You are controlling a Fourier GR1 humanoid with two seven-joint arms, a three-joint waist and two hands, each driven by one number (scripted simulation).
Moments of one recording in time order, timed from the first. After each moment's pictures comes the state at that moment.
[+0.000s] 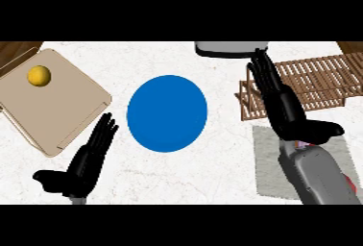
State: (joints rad) left arm 0.04 0.27 -0.29 -1.50 0.35 0.13 -0.19; right arm -0.38 -0.24 0.22 -1.48 -0.22 -0.12 -0.17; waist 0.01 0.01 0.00
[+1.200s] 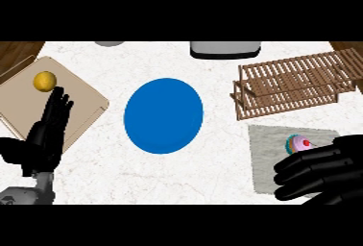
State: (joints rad) left arm -0.07 0.39 -0.13 -1.56 0.28 0.34 -0.01; right arm -0.36 -1.02 0.33 -1.93 -0.28 0.78 -0.50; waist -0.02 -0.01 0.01
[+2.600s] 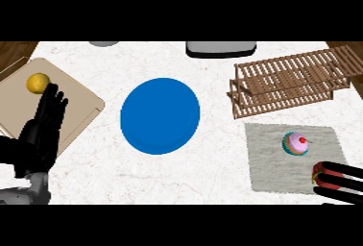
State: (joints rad) left arm -0.07 0.40 -0.12 -1.64 0.24 0.38 0.08; right arm 0.19 -1.15 0.17 -1.80 0.83 -0.24 -1.07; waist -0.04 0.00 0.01
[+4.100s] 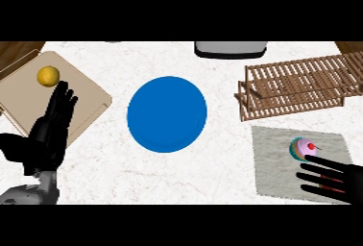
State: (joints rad) left arm -0.09 0.33 -0.11 -1.67 0.16 0.33 0.13; right arm 0.00 -0.89 0.33 -1.29 0.99 -0.47 -1.14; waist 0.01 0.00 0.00
